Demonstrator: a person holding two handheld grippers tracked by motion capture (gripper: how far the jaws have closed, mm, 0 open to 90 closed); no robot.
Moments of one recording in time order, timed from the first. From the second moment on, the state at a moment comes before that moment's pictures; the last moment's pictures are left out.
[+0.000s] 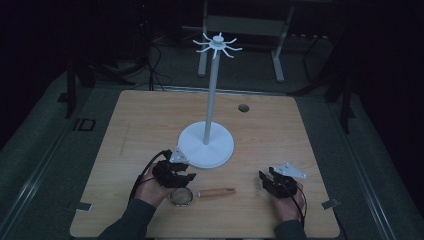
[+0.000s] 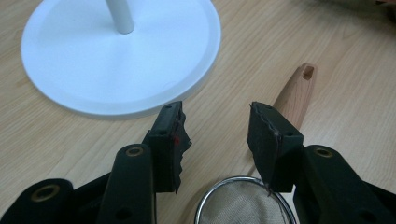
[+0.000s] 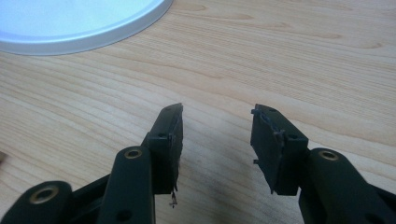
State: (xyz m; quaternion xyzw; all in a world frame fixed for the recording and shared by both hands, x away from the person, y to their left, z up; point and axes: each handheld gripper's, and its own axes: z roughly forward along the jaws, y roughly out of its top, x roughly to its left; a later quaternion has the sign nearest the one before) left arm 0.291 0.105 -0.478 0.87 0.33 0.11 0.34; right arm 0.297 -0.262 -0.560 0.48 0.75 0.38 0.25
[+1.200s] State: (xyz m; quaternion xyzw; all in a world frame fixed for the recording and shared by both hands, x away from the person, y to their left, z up) left arm 0.307 0.050 -0.475 0.93 0.26 0.06 0.25; right arm 0.298 -0.262 -0.560 0.48 0.75 0.38 0.25
